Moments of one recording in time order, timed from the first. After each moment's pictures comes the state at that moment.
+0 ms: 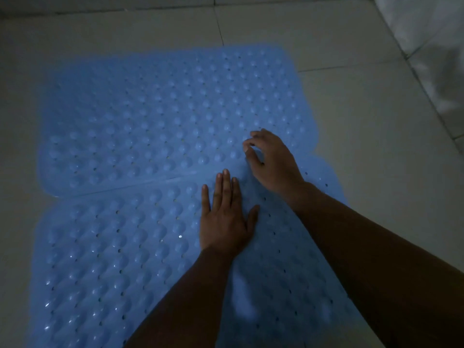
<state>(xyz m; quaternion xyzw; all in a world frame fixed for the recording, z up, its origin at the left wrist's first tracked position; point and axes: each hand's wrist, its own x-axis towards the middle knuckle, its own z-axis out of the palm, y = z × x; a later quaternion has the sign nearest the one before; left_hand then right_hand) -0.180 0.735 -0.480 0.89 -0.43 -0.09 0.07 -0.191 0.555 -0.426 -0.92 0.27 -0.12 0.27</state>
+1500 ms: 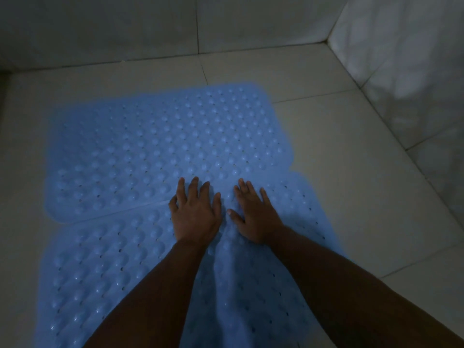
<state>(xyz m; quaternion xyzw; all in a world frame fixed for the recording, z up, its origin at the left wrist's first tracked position) -0.126 0.739 -0.435 0.93 -0.34 -0.07 0.14 -0.246 0.611 -0.457 -0.95 0.25 0.10 0.18</state>
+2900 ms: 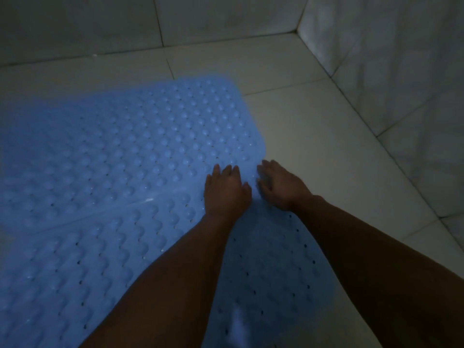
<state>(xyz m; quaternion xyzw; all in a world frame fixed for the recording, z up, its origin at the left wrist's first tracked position) -0.190 0.615 -0.423 0.86 -0.46 -0.18 0.15 -0.316 0.495 -0.409 -0.91 0.34 0.07 0.21</state>
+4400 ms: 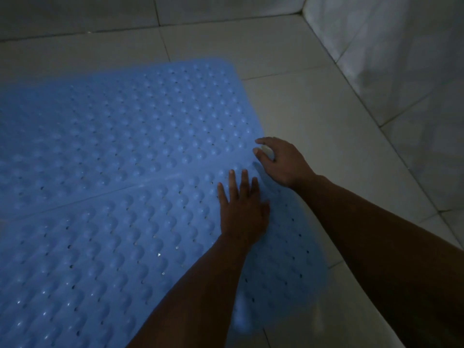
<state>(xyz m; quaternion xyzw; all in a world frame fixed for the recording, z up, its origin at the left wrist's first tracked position) -0.272 0.640 -0.466 0.84 -0.51 -0.10 0.13 -0.308 0.472 -0.395 -0.90 0.35 -0.06 0.27</state>
